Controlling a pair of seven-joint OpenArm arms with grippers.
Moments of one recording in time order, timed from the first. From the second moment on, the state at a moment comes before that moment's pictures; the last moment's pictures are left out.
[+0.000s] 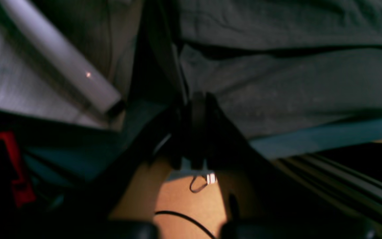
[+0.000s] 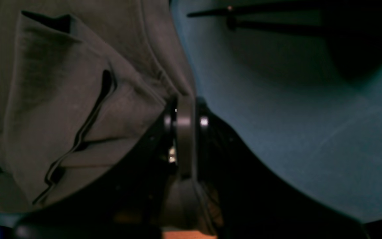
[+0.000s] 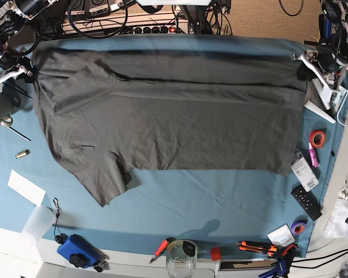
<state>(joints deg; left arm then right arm) 25.5 -16.2 -33.2 108.2 -44.0 -26.1 70.2 -8.7 21.8 61.0 78.5 47.5 35.2 -78.7</state>
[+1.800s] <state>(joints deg) 22.1 -16.4 -33.4 116.5 -35.1 -23.5 53.6 -0.6 30.6 61.0 78.6 59.2 37.4 -78.8</state>
